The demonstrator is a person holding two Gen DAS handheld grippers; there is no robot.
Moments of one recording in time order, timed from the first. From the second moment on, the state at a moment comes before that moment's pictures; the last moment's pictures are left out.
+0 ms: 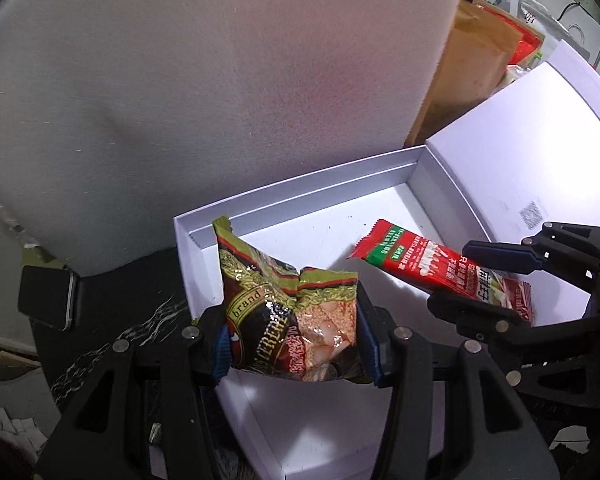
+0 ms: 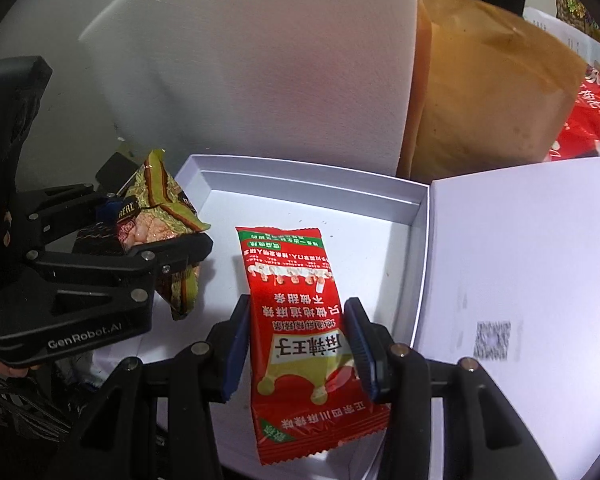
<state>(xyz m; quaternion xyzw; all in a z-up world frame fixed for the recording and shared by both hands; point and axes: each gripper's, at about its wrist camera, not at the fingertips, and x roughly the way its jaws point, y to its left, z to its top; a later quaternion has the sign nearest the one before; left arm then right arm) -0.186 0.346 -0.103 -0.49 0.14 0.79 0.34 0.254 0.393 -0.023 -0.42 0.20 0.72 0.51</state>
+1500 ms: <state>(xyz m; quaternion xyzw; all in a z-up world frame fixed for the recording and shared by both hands) -0.168 0.332 -0.058 -0.48 0.11 0.82 0.28 0.234 0.348 0.010 -0.41 0.15 0.71 0.55</state>
